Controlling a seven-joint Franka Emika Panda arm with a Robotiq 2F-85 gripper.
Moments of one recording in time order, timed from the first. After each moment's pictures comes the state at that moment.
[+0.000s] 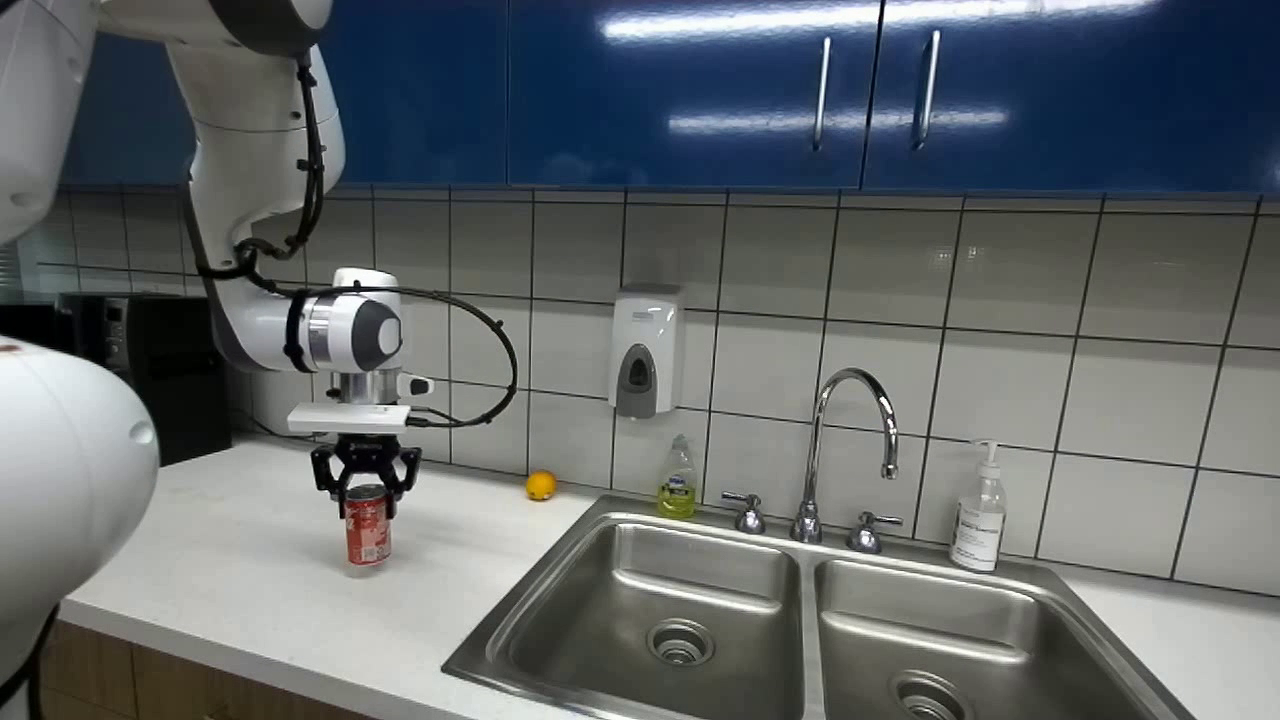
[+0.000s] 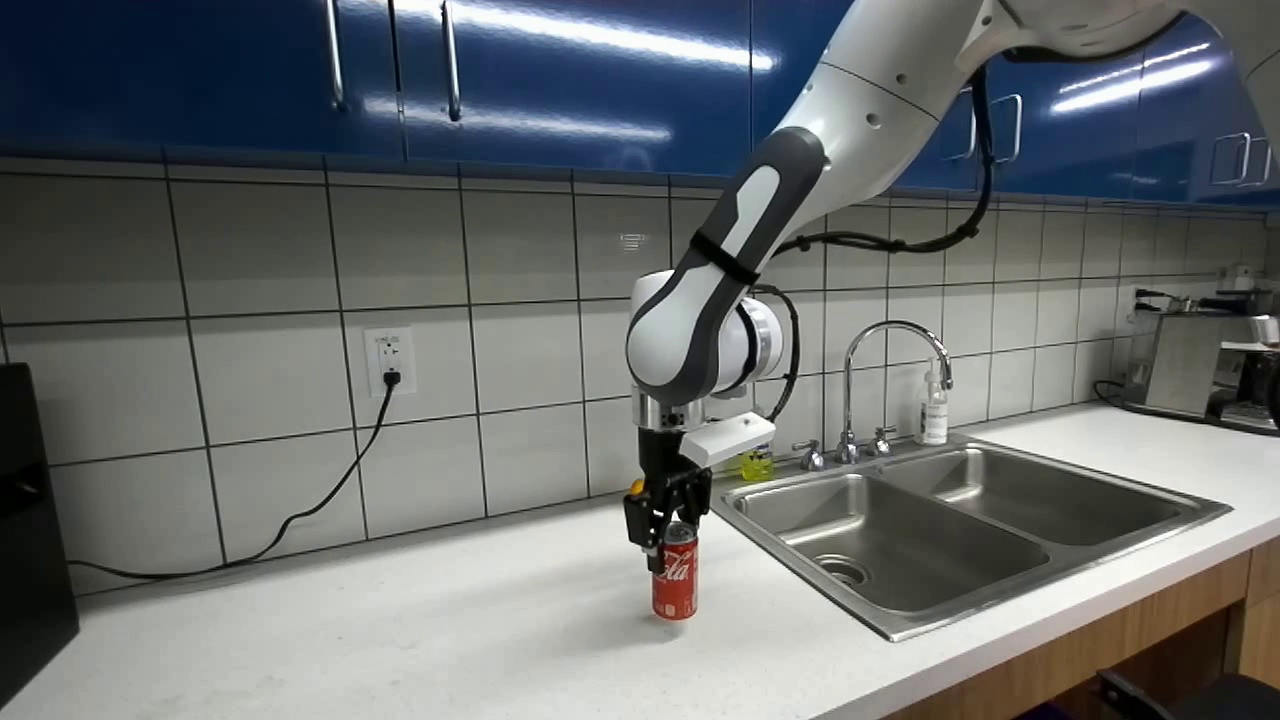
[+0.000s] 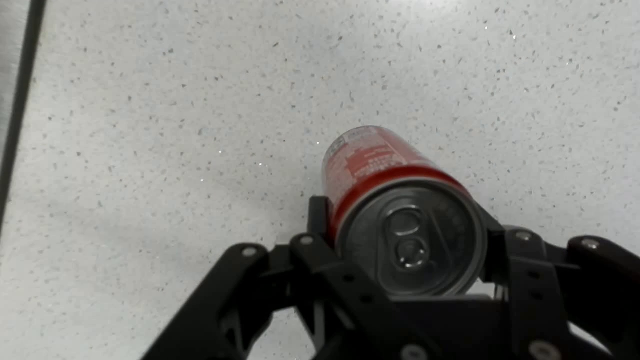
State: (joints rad) arm 0.24 0.33 0.14 -2.21 -0.06 2.54 -0.08
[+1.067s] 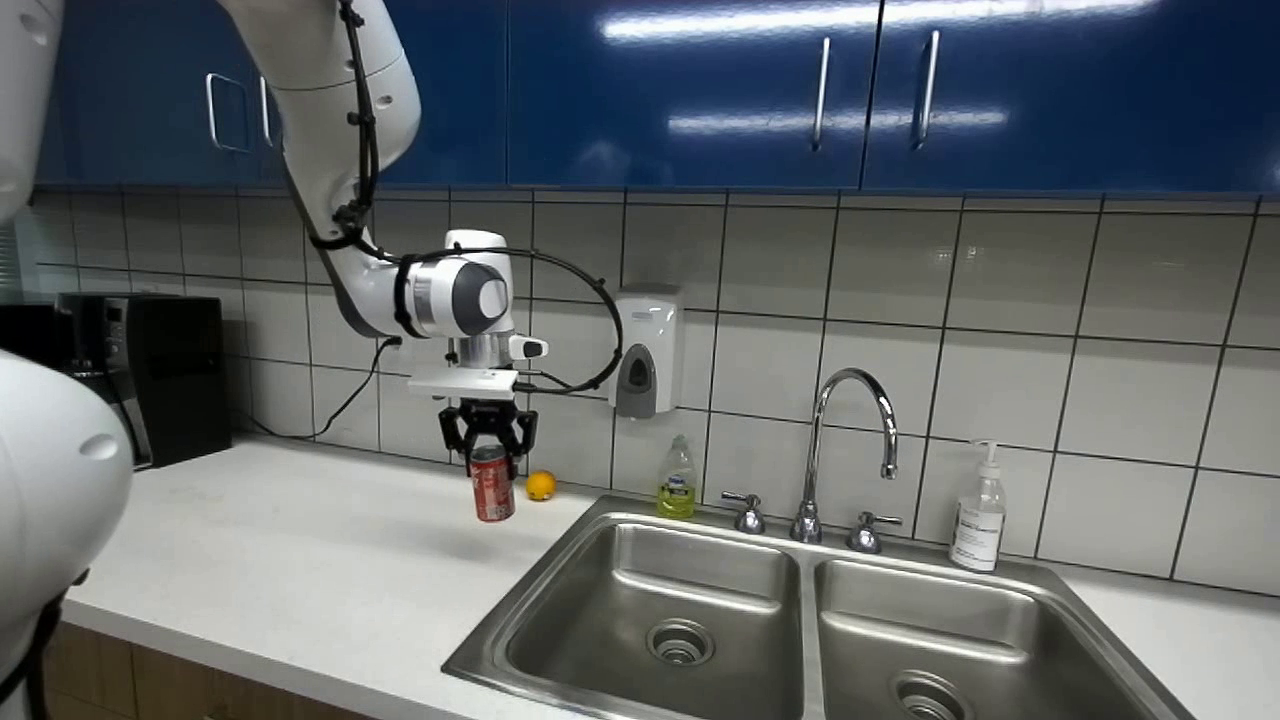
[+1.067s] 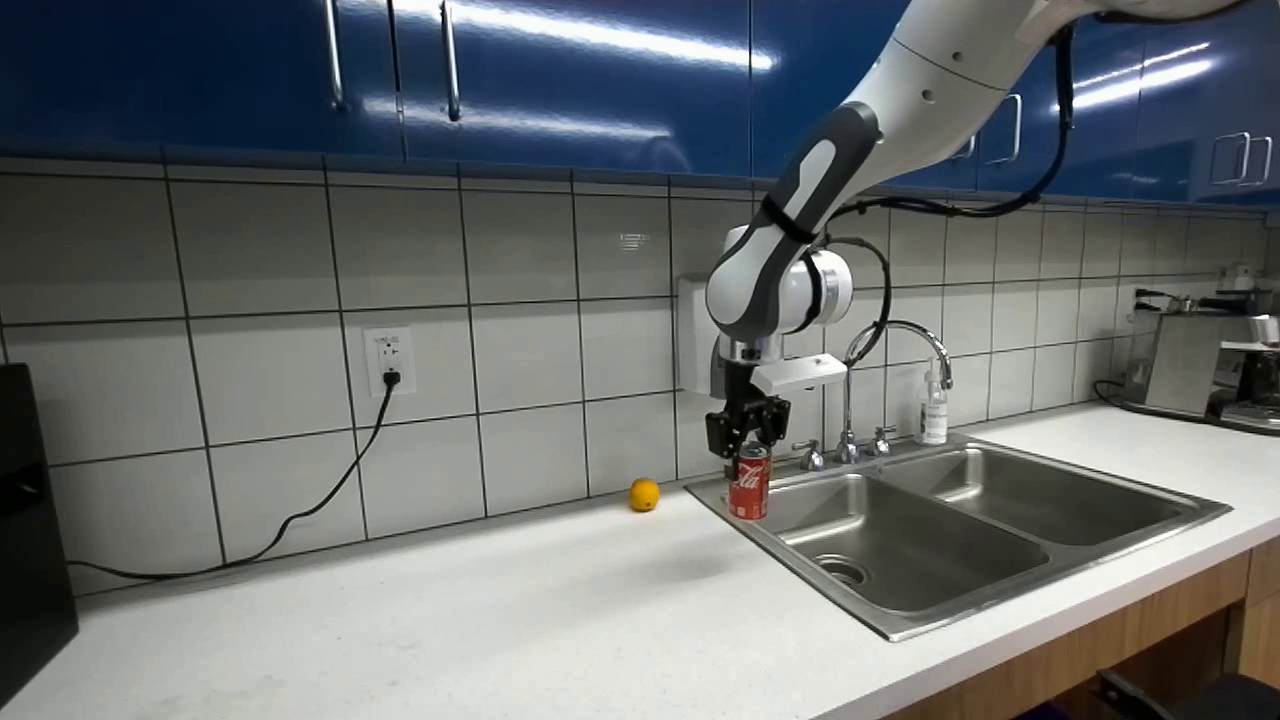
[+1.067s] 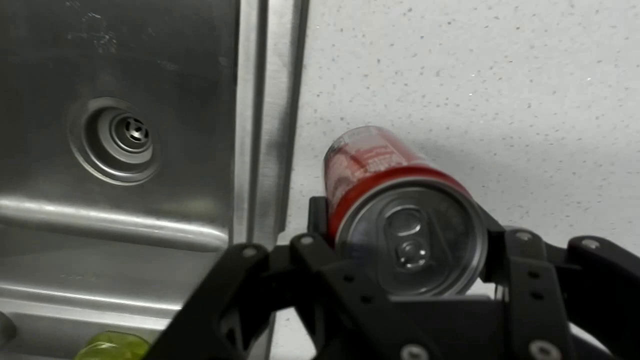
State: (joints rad) arm 0.09 0.23 0.00 -2.19 -0.06 2.53 -0.08
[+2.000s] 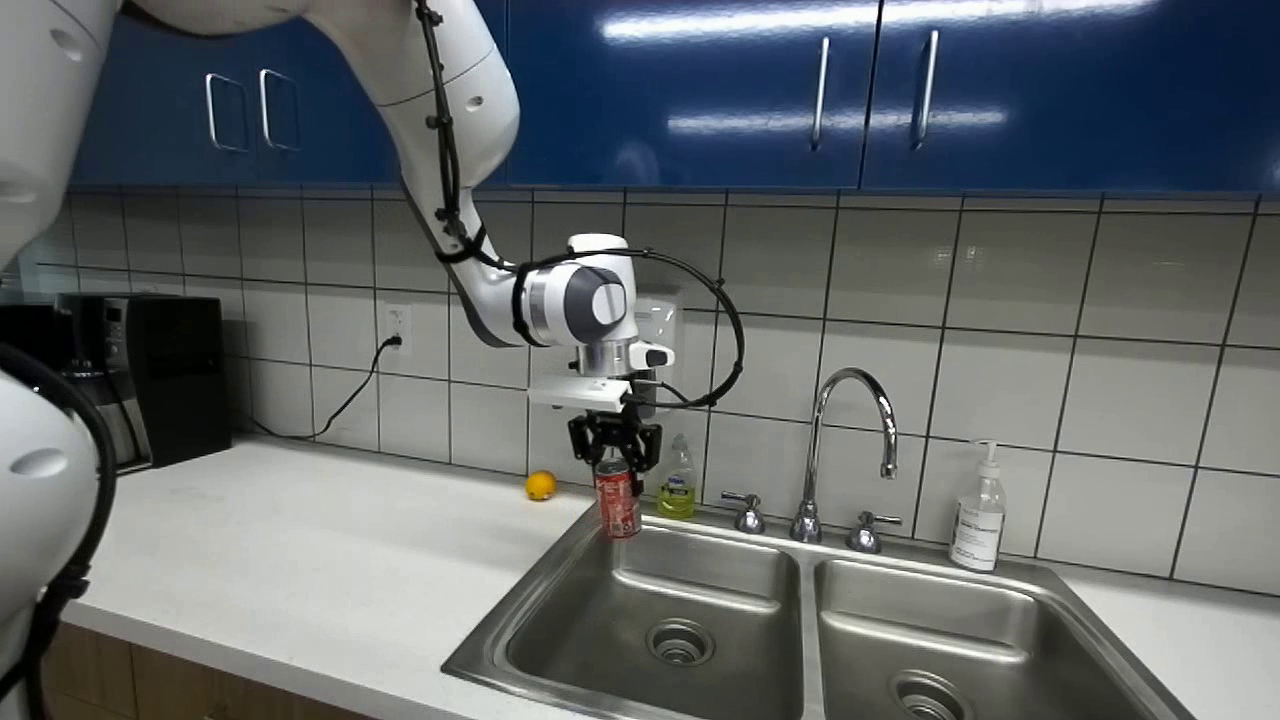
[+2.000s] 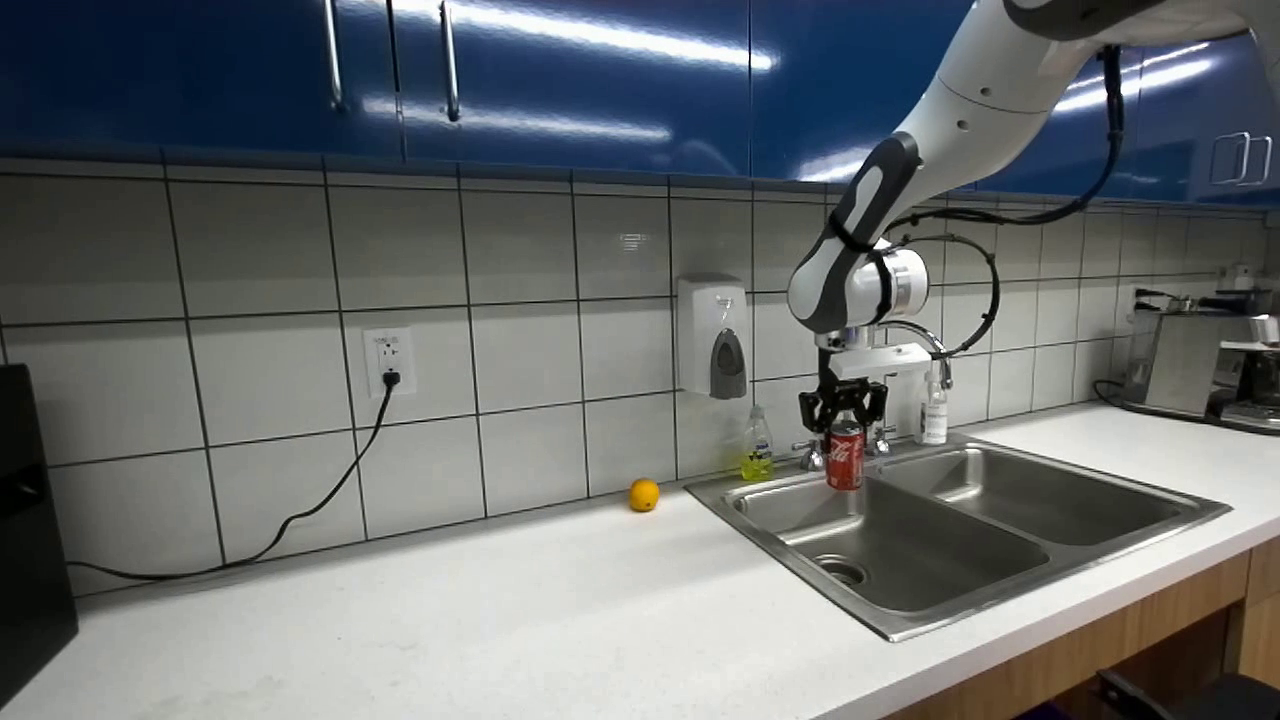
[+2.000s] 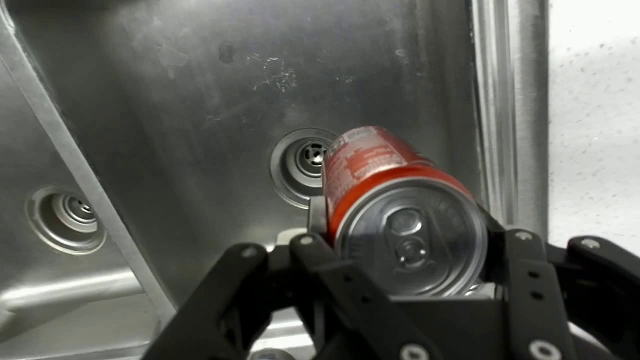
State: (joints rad) arm -0.06 0.30 -0.16 -2.09 -0.06 2.51 0.01
